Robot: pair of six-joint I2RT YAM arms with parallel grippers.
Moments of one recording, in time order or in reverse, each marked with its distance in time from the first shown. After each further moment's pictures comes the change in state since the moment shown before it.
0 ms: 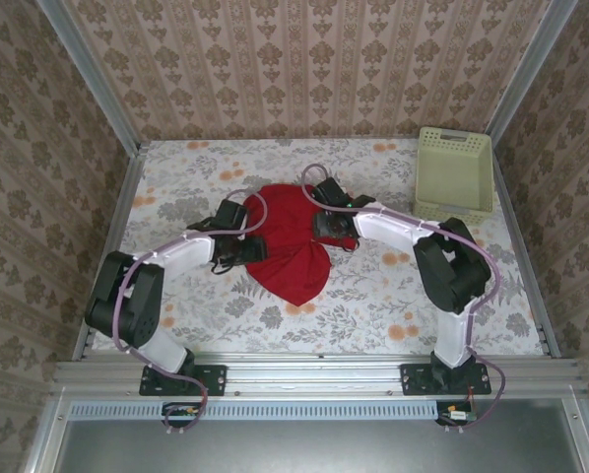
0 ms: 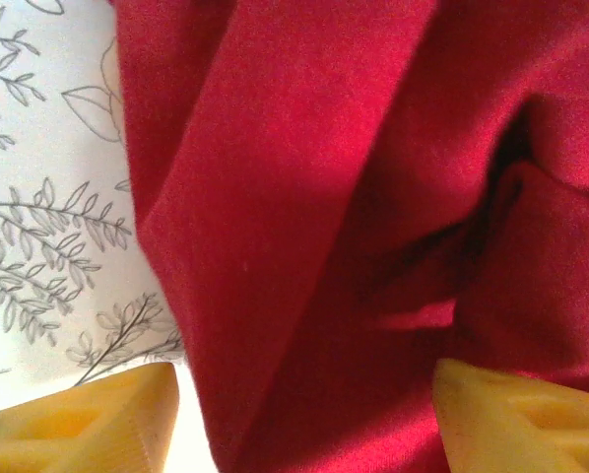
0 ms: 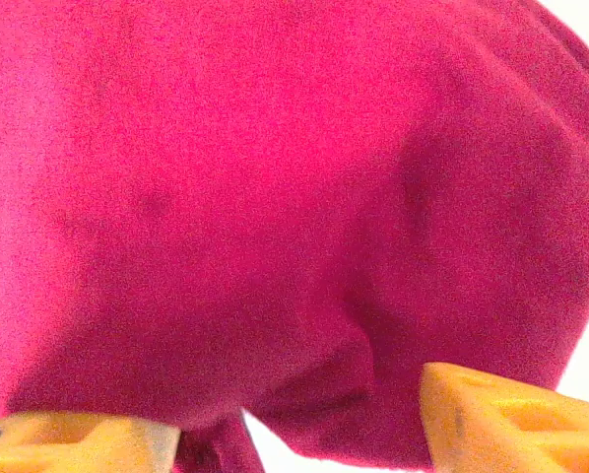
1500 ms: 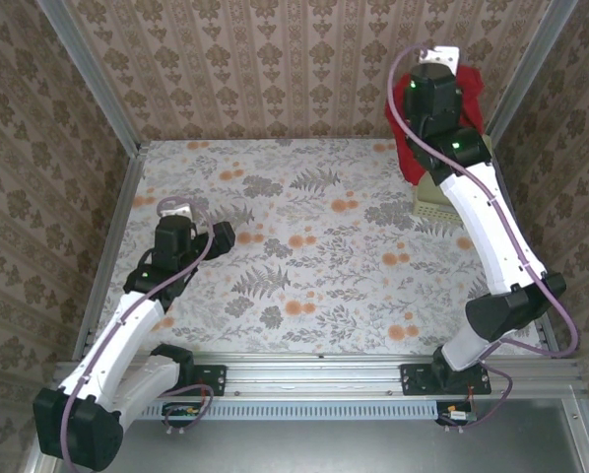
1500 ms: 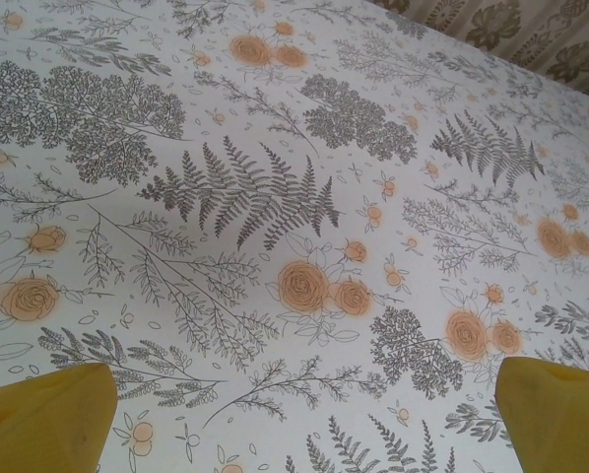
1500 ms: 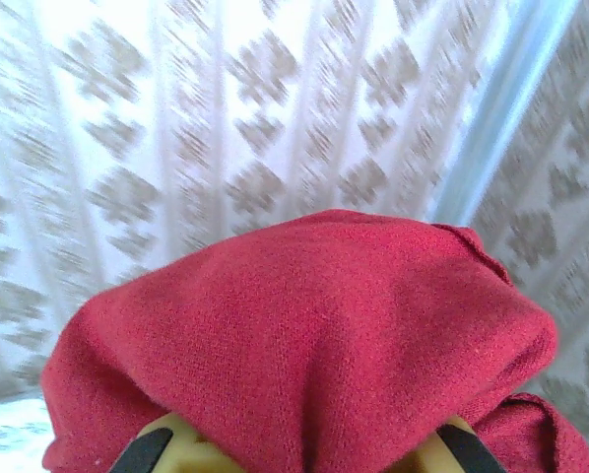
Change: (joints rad) left arm 0.120 -0.724 -0.208 0.027 -0.174 -0.005; right arm -0.220 -0.319 0.612 -0.087 0.517 -0.462
